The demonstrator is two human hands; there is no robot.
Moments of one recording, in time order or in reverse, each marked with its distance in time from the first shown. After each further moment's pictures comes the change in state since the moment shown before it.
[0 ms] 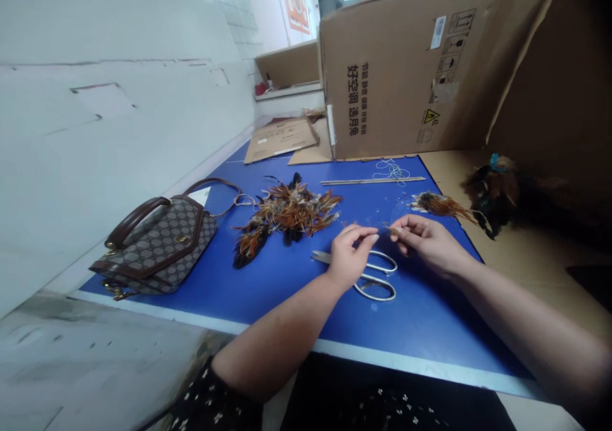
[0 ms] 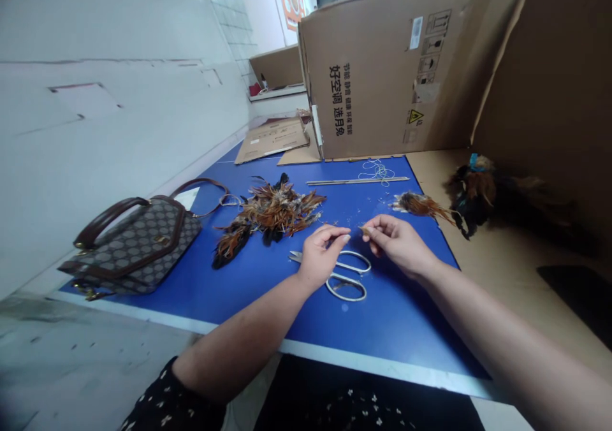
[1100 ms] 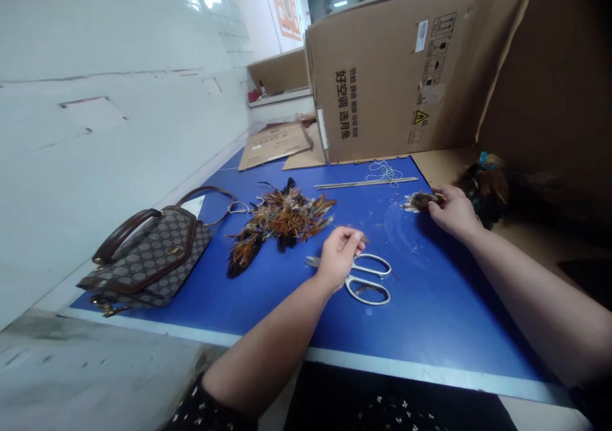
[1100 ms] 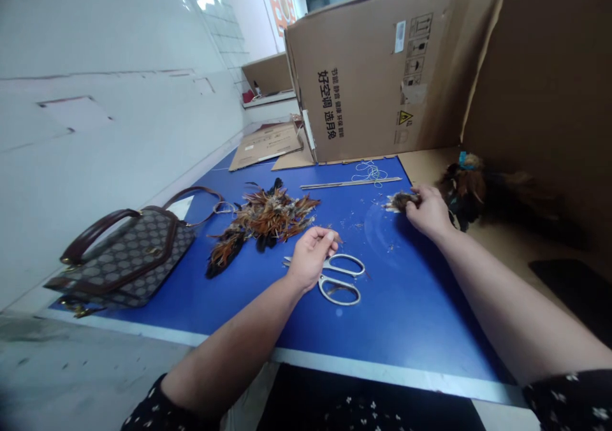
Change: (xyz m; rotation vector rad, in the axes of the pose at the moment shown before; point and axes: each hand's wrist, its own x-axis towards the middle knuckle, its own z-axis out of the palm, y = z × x) left_hand 0.003 -0.007 0.000 -0.405 -0.001 -0.448; right_hand 0.062 0.033 -0.119 -0.997 0.615 -0.127
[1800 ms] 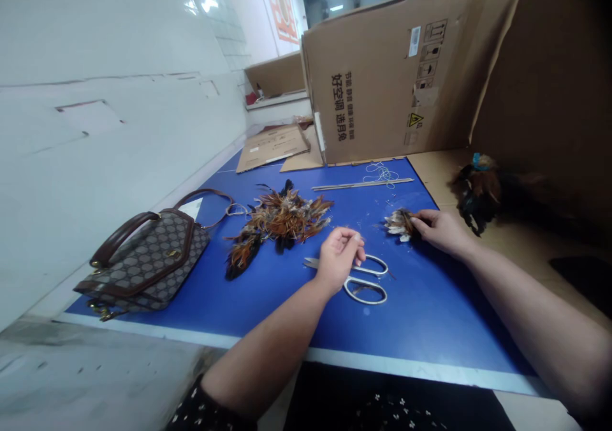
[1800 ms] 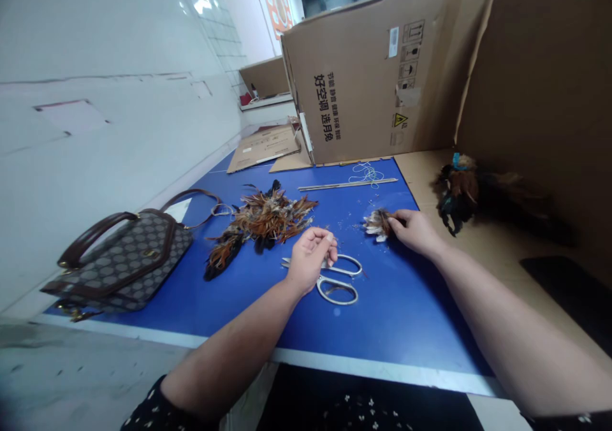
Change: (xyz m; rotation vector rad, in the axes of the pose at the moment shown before) left_hand -0.008 0.006 0.005 -0.001 -0.053 0.046; right_hand -0.043 -0.030 -0.014 0.048 -0.349 0.003
